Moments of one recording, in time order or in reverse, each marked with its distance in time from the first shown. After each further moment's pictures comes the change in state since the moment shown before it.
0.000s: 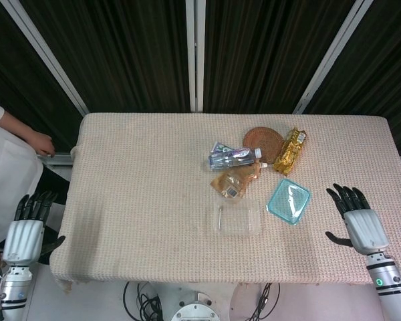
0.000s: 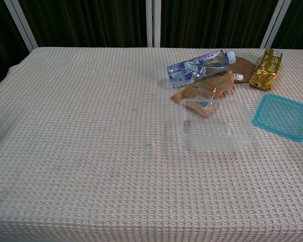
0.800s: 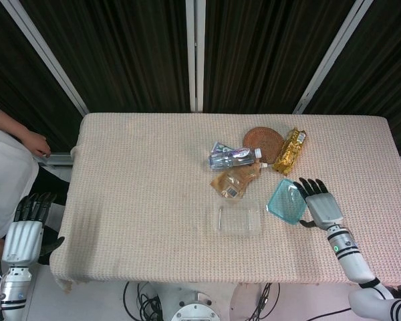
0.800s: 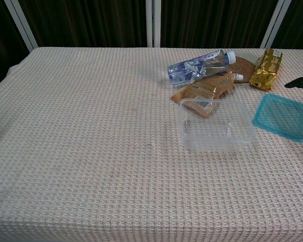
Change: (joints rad) left arm 0.005 -0.004 0.001 0.014 -0.012 -0.002 -0.014; right arm 0.203 -0.297 0.049 0.317 0.132 -0.277 -0.094
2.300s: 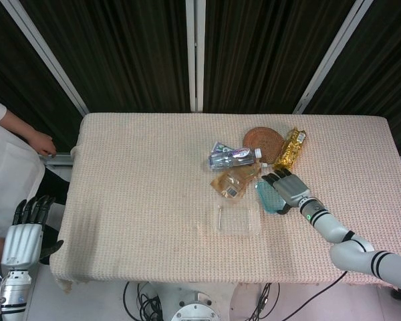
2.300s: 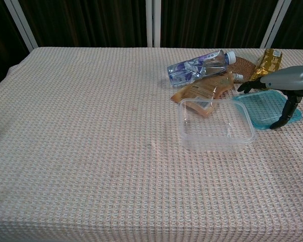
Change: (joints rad) left arm 0.017 0.017 0.009 -0.071 -0.020 0.002 0.075; right arm 0.351 0.067 0.003 -0.018 0.181 -0.461 -0.043
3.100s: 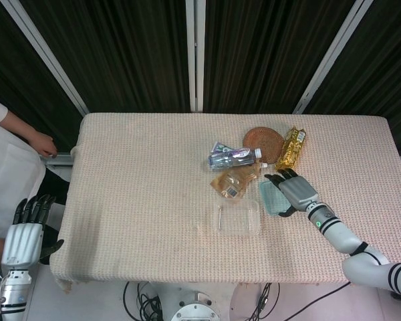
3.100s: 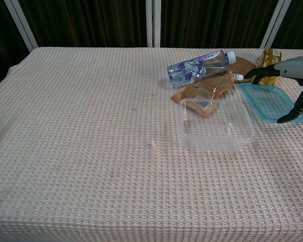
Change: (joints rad) left arm -0.003 0.000 -0.002 0.010 0.013 -0.001 -0.014; right arm -0.071 0.131 -0.014 -0.201 -0.074 0.171 0.102
